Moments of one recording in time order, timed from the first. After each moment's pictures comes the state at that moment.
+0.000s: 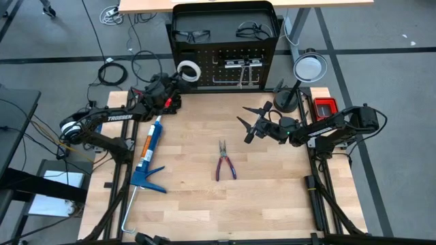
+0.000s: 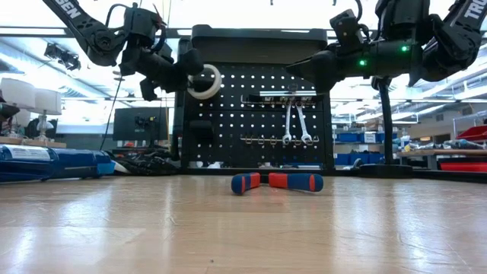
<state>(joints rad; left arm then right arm) 0.63 1.34 0.64 0.72 -0.53 -0.38 -0.12 1.42 0.38 1.20 0.41 -0.59</state>
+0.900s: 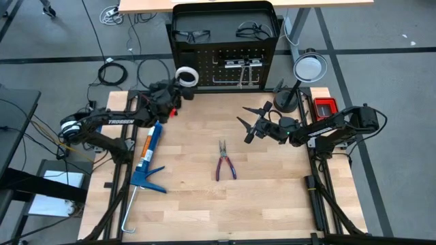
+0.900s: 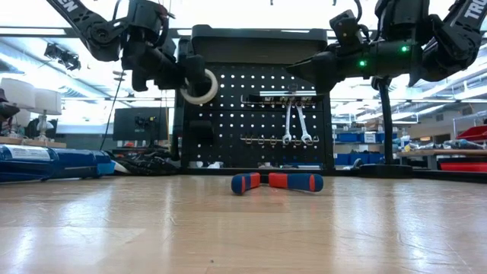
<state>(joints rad) 0.47 1.34 0.64 0.66 -0.88 -0.16 -0.12 1.42 0.38 1.19 0.41 -0.60</state>
